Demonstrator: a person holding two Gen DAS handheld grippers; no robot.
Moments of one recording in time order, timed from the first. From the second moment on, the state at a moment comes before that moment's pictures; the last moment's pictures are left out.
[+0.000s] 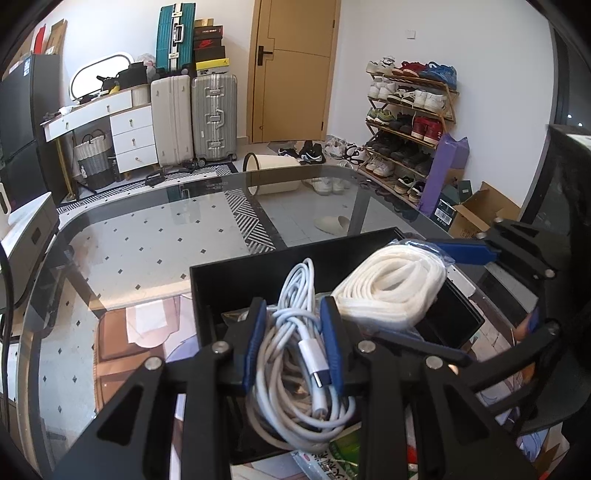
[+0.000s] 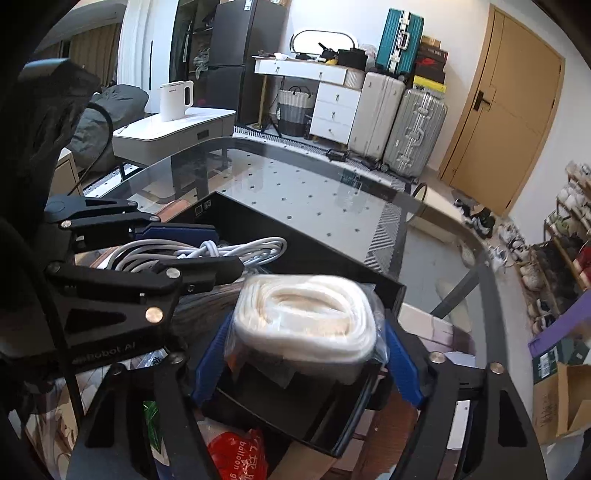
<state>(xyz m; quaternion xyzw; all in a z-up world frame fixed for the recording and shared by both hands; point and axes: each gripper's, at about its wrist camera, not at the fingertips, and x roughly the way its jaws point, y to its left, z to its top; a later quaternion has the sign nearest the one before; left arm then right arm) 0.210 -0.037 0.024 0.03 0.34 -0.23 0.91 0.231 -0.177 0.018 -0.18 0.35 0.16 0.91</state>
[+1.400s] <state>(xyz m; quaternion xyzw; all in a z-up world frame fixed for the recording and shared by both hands) 0.088 0.014 0.024 0.02 0.35 -0.14 0.93 0.110 -0.215 0.017 -0.03 0.38 0.15 0.91</state>
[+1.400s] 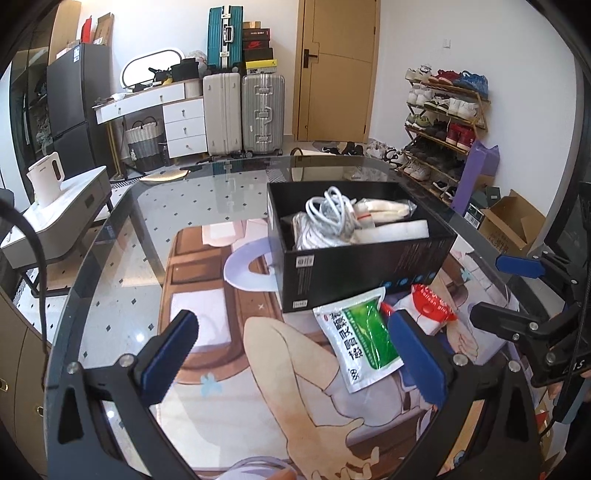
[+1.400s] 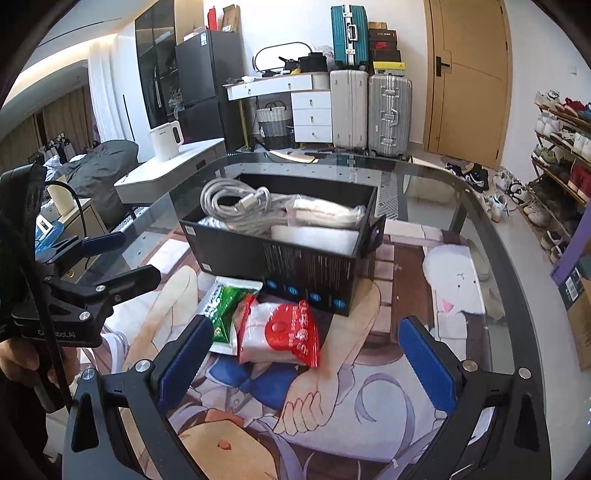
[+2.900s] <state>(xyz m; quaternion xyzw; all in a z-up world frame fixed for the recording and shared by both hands) 0.111 0.004 -0.009 0.03 0.39 -0.13 0.91 0.164 -0.198 -0.036 -0.05 0.44 0.13 0.88</state>
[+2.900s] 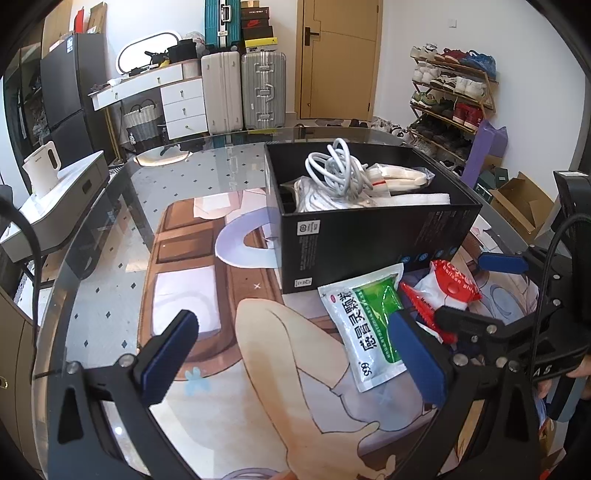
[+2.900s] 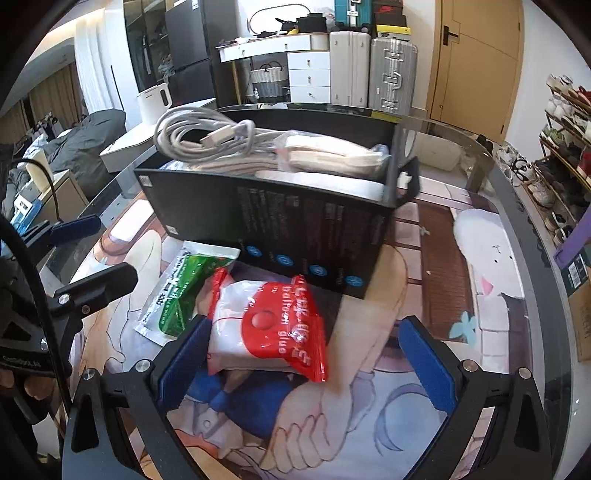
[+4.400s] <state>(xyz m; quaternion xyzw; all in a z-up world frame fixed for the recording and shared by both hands) 0.128 -0.024 -0.027 0.02 0.44 -0.16 0.89 0.139 -0.184 -0.043 -0.10 0.44 0.18 0.87</state>
